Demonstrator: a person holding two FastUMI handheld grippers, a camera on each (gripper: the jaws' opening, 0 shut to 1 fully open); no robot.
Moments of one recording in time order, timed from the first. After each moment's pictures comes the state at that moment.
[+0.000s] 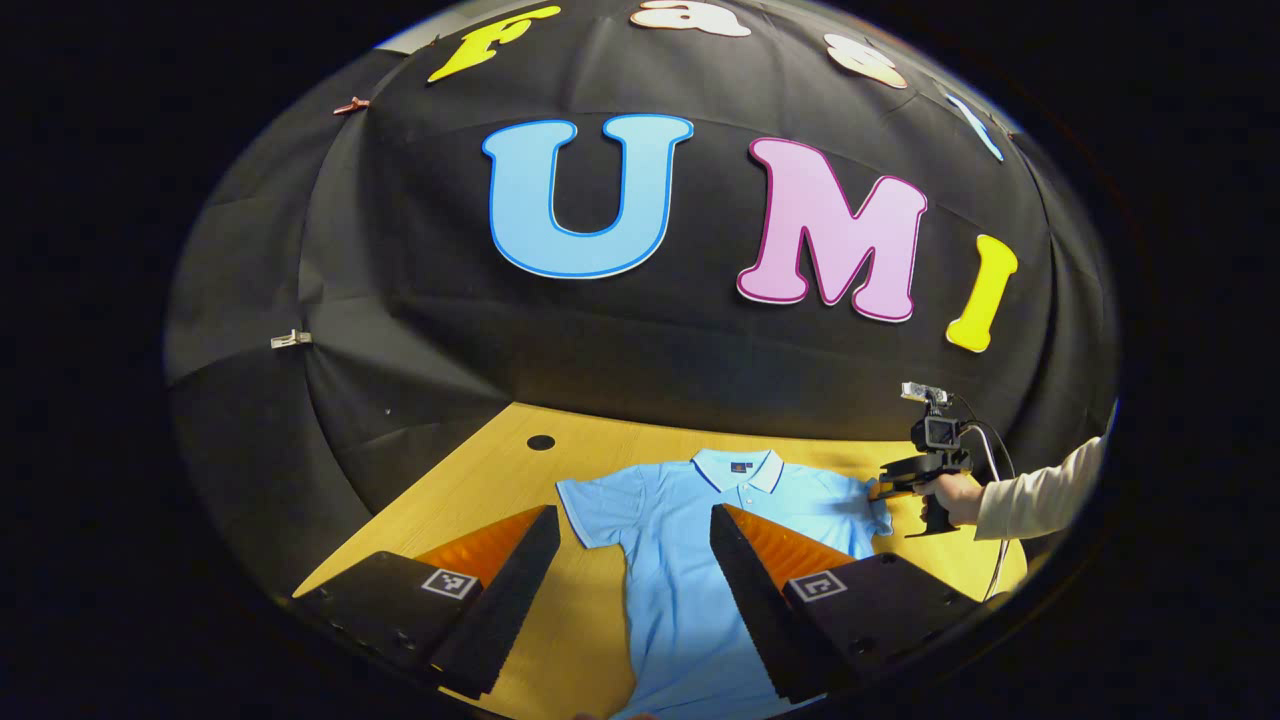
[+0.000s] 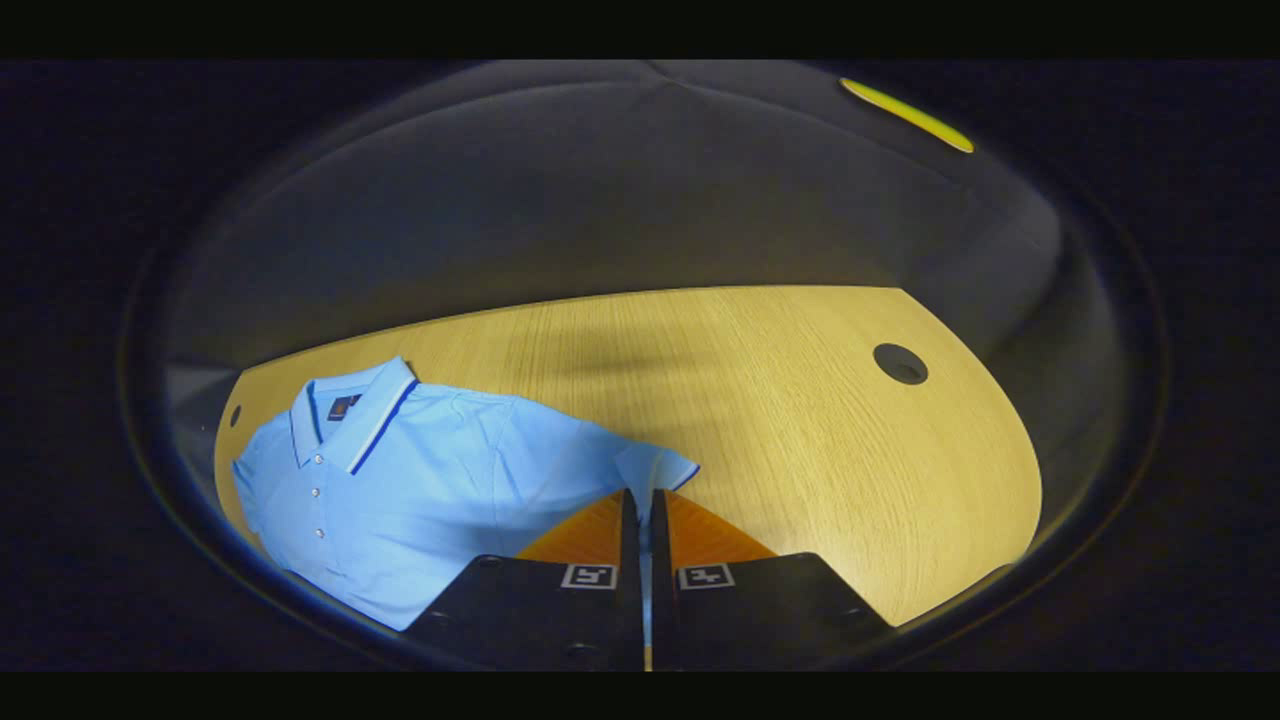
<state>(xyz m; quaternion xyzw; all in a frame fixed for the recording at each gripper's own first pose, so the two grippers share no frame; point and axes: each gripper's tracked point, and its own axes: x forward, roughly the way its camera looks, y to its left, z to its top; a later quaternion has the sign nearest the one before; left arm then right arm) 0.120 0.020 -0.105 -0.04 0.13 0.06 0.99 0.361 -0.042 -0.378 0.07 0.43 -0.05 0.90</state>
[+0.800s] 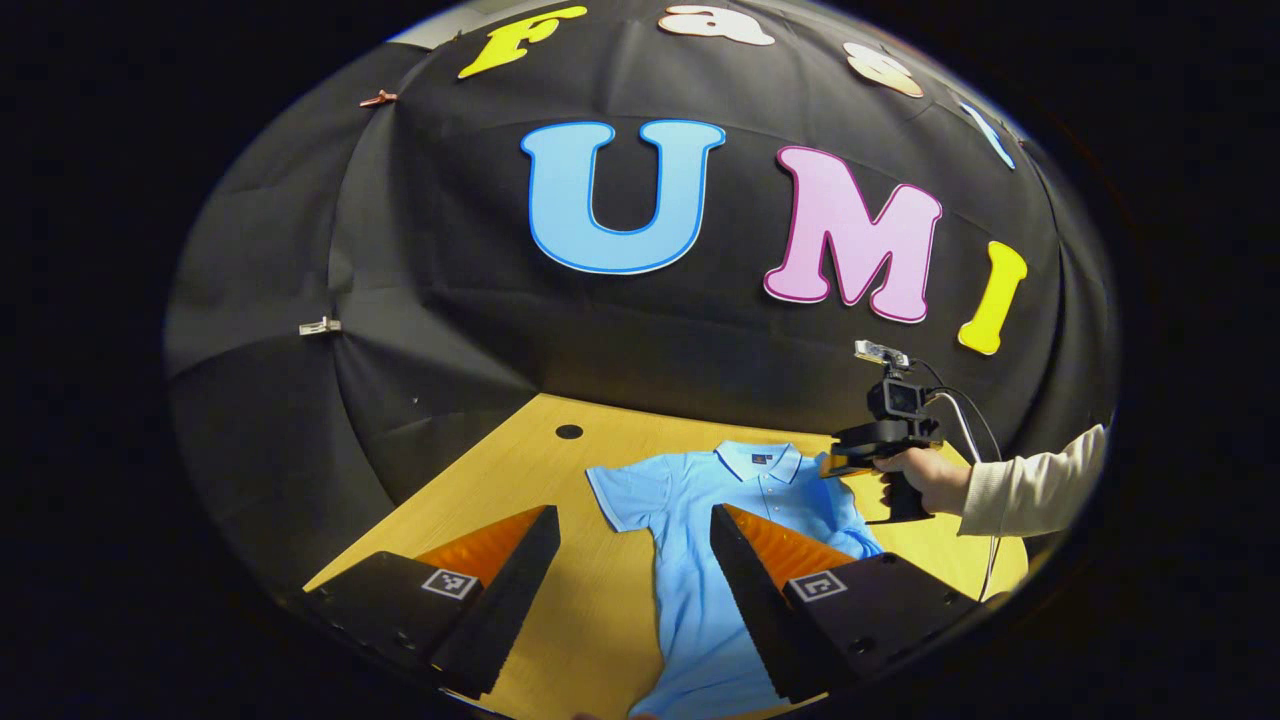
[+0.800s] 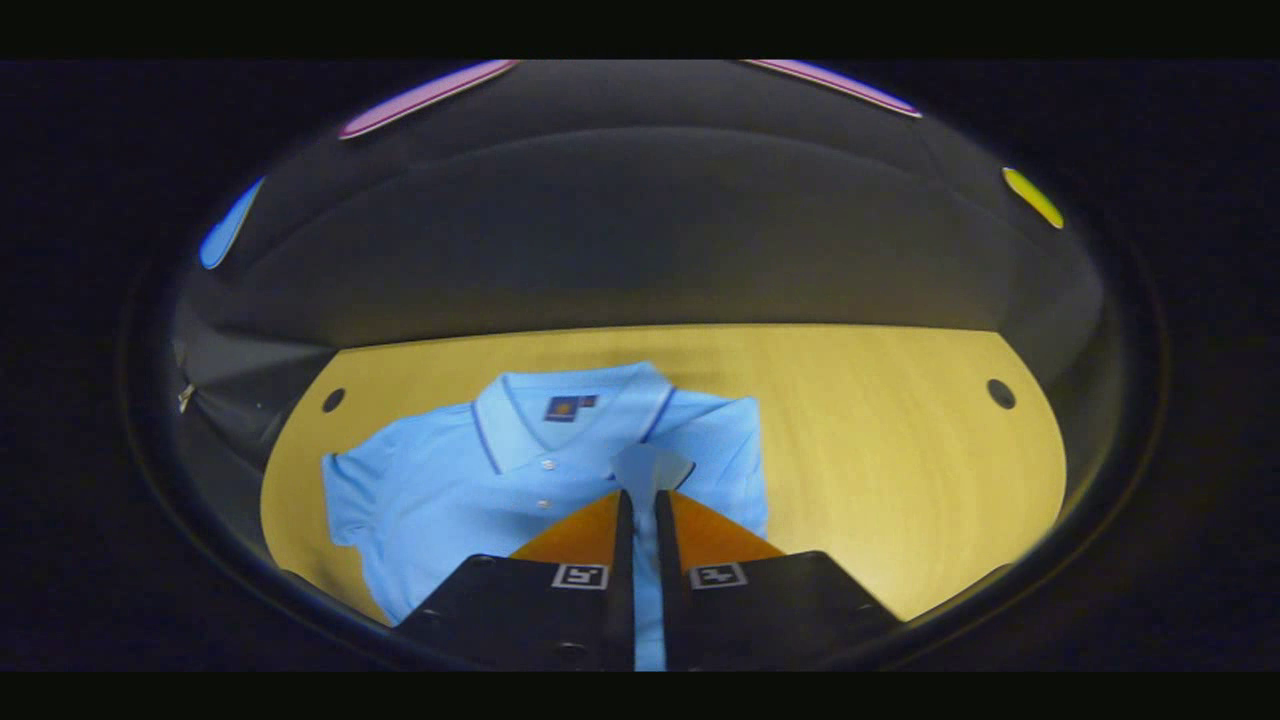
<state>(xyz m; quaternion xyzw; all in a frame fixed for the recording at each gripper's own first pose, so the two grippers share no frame) 0.085 0.050 -0.111 -0.06 0.13 0.08 0.99 0.337 0.167 -0.322 0.06 0.42 0.08 0.90</state>
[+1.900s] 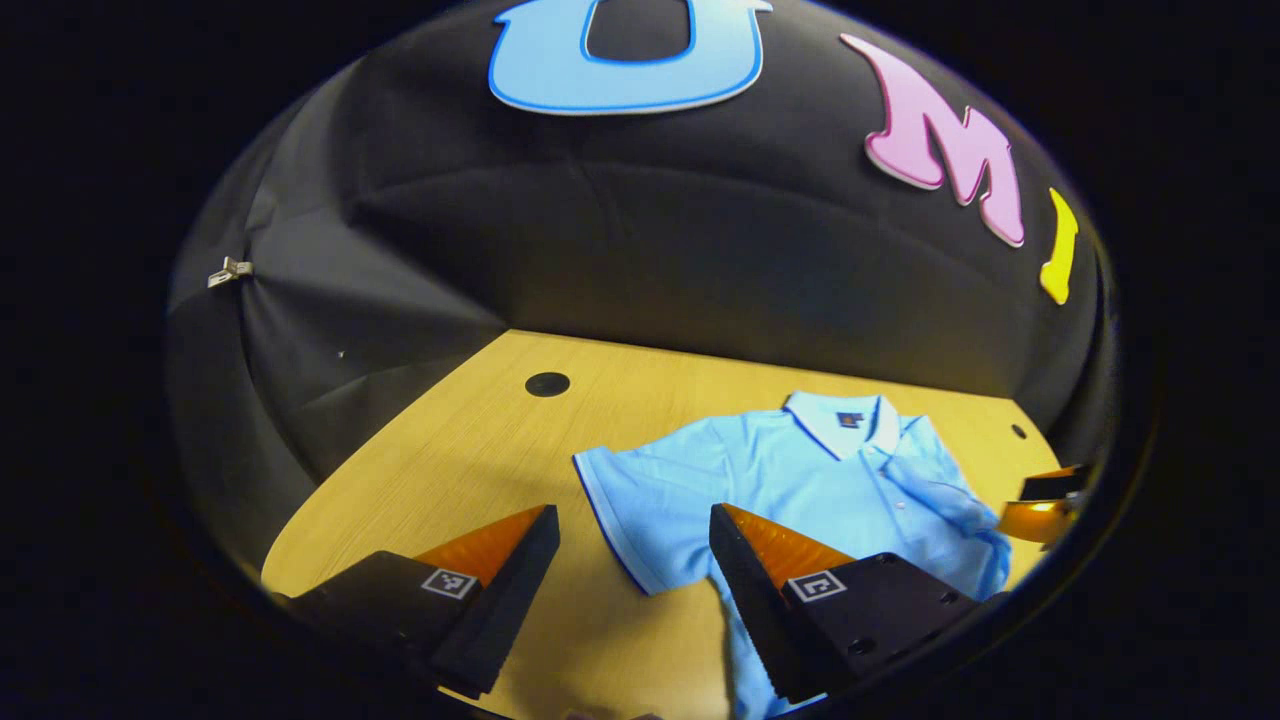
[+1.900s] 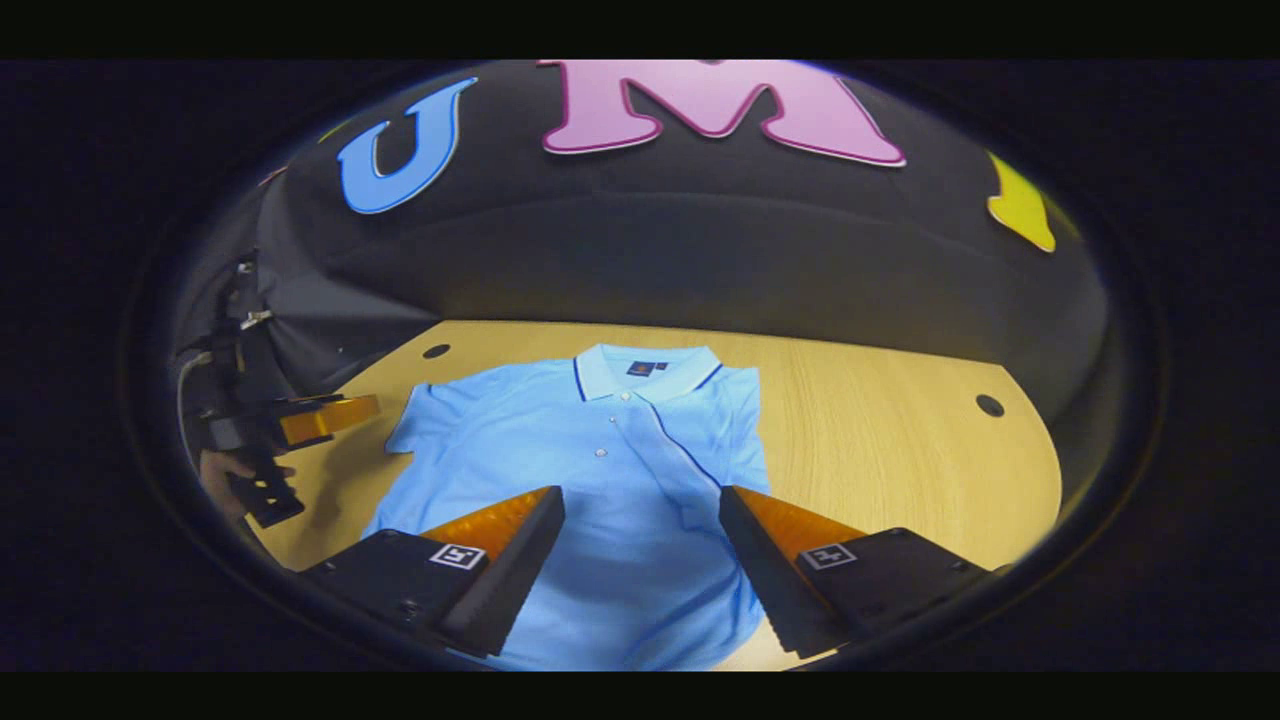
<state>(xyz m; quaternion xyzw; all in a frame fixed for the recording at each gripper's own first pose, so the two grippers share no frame) 0.317 0.115 -0.273 -0.05 0.23 0.08 0.97 0.214 0.127 -0.292 0.02 0.31 0.16 0.94</state>
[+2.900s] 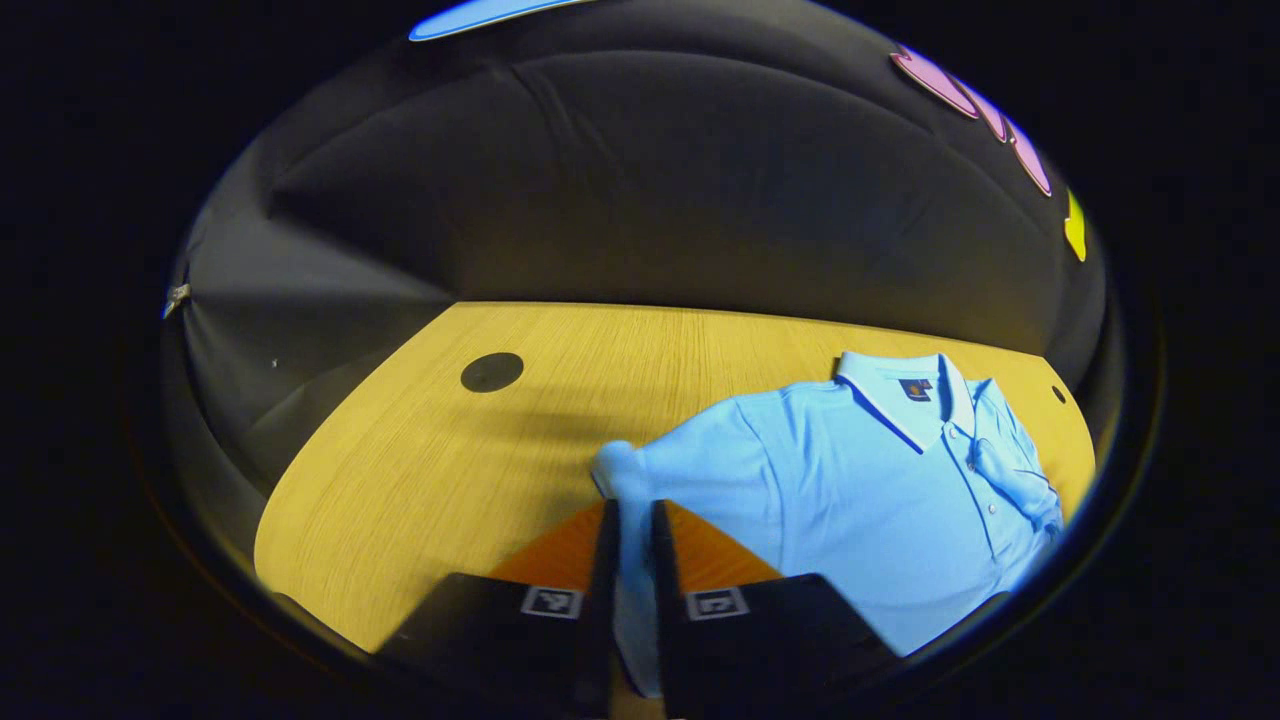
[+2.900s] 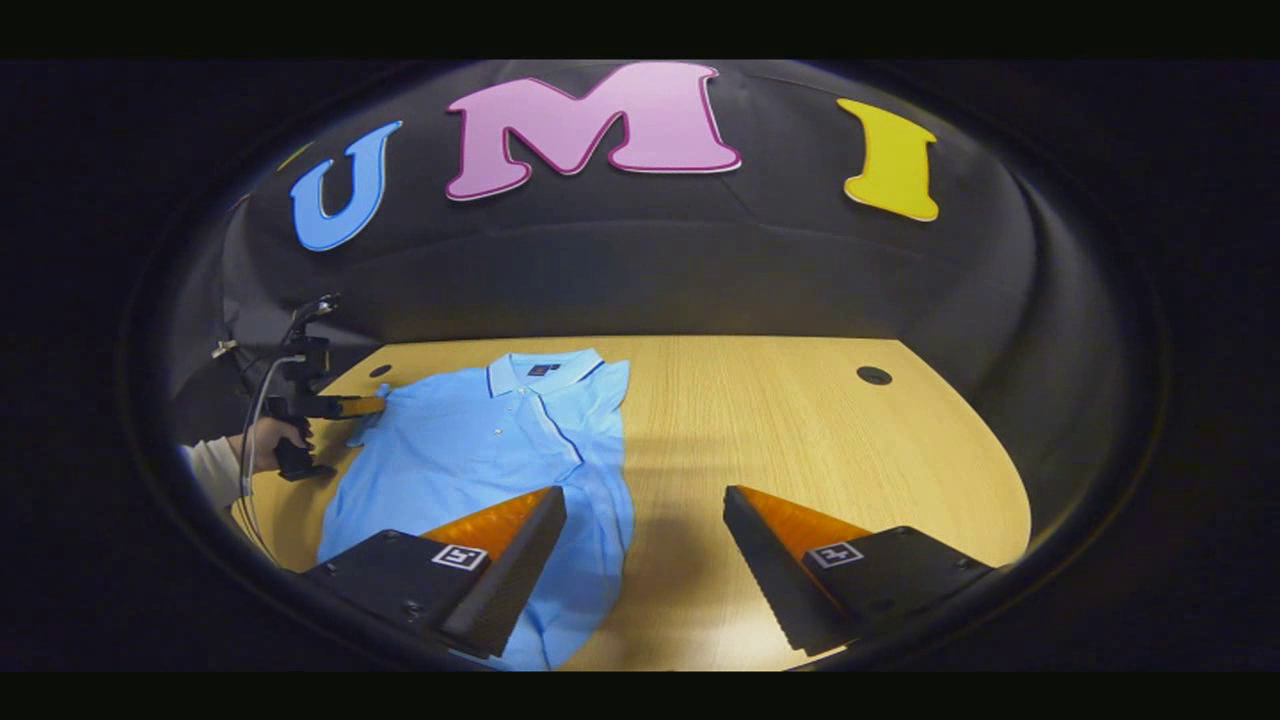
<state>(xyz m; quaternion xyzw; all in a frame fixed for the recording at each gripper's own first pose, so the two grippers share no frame) 0.404 0.112 -0.323 -0.02 0.27 0.05 0.96 0.167 0.020 -0.271 0.05 0.29 0.08 0.95</state>
